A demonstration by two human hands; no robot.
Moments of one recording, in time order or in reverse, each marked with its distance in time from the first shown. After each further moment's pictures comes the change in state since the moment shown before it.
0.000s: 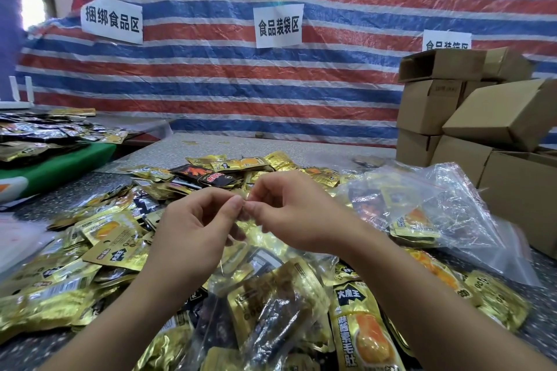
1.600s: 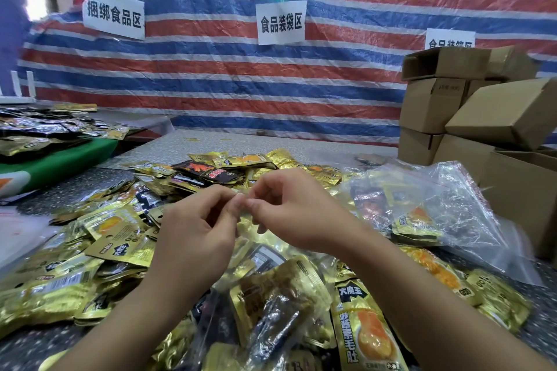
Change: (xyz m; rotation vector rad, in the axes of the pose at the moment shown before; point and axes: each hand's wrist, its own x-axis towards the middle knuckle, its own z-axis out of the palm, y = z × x) left_hand -0.006 0.000 0.002 0.220 0.073 0.207; right_hand 0.001 -0.002 0.007 0.025 0.053 0.047
